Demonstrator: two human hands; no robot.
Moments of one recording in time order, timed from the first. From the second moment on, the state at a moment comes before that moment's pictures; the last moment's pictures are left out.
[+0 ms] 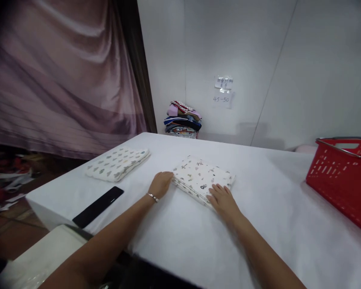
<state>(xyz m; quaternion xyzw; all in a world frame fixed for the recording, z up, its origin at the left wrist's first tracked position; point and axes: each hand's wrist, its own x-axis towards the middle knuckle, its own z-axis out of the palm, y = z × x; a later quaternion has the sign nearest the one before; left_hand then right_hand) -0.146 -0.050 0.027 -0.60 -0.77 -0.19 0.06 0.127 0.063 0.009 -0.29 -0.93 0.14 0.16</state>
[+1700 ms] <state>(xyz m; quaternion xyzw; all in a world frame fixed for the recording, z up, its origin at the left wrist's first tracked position) -0.172 -0.017 0.004 -0.74 -0.61 -0.25 0.13 0.072 0.028 0.029 -0.34 -0.92 0.07 0.16</state>
